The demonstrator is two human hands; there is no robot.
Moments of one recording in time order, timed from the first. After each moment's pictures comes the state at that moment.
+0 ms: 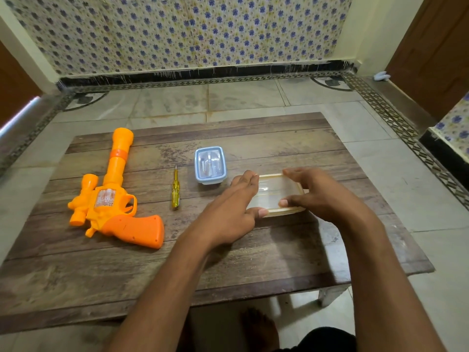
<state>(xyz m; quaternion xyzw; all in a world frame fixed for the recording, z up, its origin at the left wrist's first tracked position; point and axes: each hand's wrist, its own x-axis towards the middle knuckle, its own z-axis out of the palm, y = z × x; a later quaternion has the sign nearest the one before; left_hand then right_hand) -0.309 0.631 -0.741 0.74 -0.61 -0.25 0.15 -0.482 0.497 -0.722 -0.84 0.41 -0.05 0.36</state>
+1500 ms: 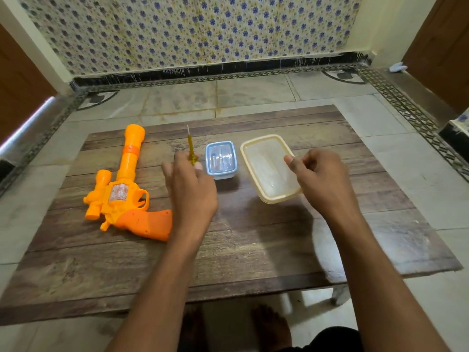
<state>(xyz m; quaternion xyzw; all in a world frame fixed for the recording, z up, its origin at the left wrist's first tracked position) -0.273 0.651 -0.728 0.85 -0.26 -0.03 0.46 -0.446 0.535 -0.717 -0.75 0.49 -0.29 0.32</state>
